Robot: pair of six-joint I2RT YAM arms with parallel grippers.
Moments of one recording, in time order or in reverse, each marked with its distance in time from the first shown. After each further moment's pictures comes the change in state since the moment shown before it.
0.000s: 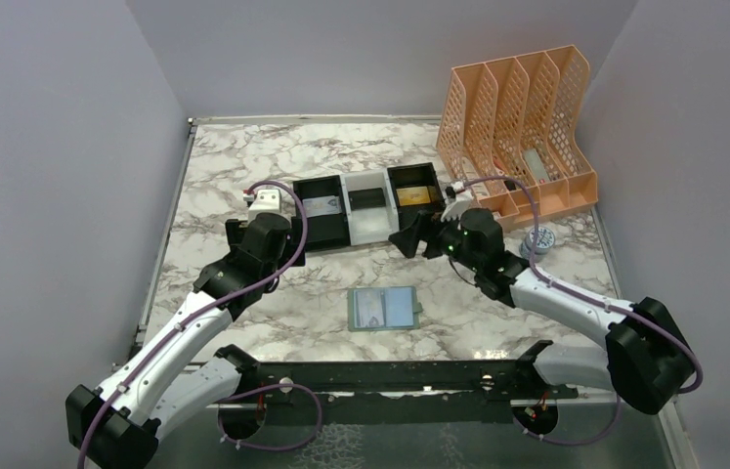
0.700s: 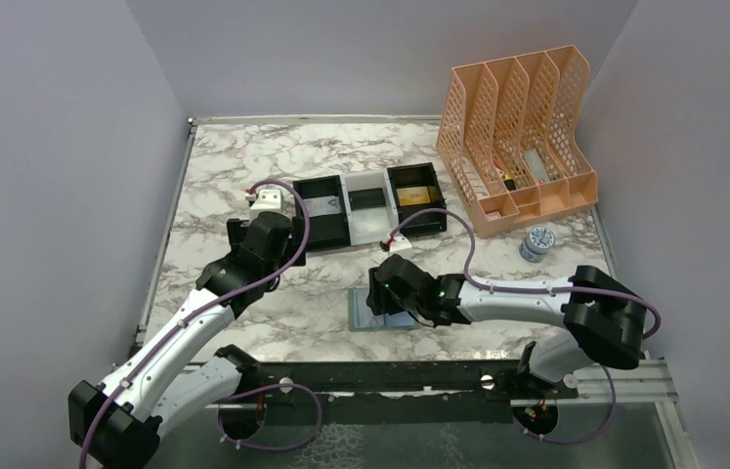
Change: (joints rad) left arm 0.007 0.021 0.000 0.005 0.000 0.003; right arm 0.492 0.239 0.132 -0.427 0.366 0.245
